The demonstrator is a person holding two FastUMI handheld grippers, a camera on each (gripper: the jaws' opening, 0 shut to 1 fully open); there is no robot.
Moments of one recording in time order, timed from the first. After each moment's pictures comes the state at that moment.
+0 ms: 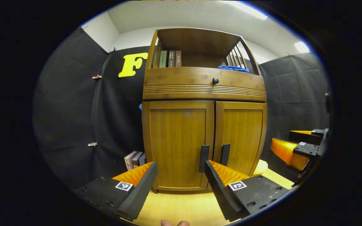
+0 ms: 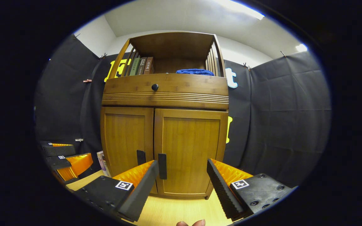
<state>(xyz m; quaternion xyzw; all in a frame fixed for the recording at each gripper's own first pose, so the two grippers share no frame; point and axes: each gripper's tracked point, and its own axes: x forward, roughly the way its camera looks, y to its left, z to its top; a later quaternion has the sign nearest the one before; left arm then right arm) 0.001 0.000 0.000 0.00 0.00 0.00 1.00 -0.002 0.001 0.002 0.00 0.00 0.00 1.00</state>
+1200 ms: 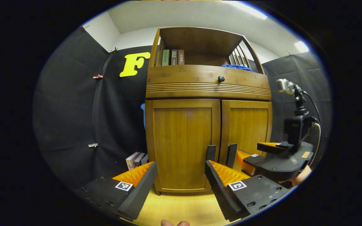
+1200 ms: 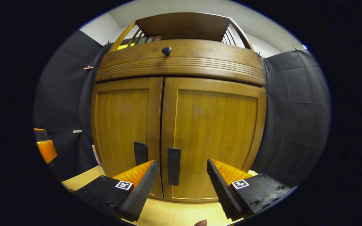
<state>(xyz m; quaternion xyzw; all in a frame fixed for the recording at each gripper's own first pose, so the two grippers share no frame) 0.022 0.020 -0.005 0.00 0.00 0.01 1.00 0.131 0.054 -0.083 -0.01 0.05 0.04 1.00</state>
